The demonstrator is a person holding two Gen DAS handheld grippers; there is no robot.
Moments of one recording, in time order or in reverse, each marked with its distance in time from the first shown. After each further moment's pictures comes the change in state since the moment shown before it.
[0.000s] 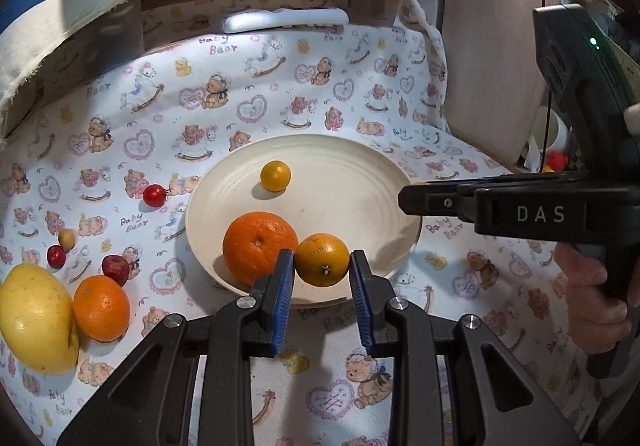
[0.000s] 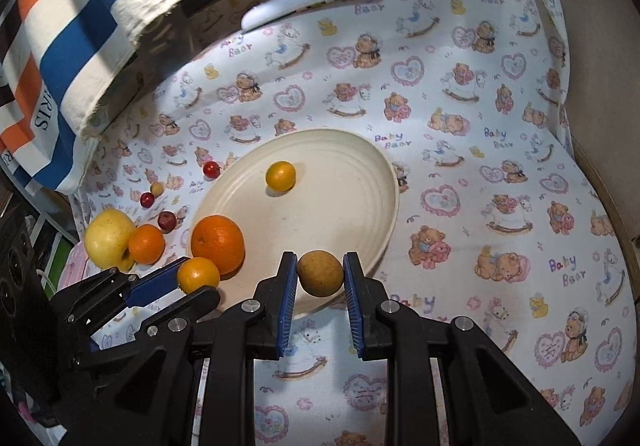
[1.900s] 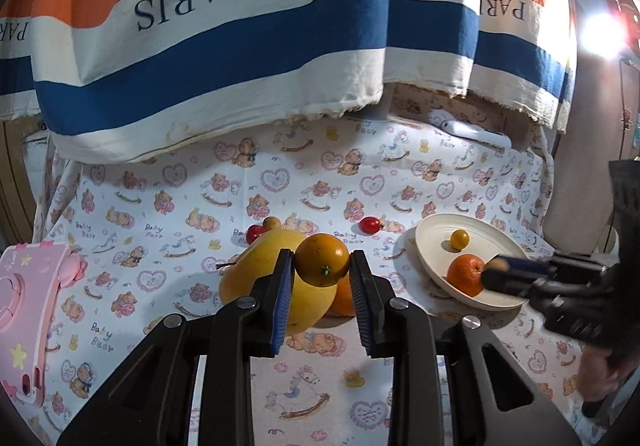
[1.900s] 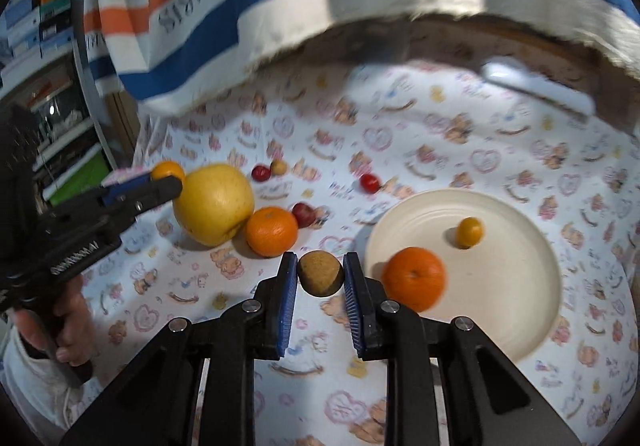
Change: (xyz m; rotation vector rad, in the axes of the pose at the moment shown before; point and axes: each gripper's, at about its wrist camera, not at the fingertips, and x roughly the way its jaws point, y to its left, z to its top) left arm -0.120 0.144 -0.064 -0.313 -0.287 0.288; right arm -0.004 0.150 -0.025 -0.430 -0.153 0.121
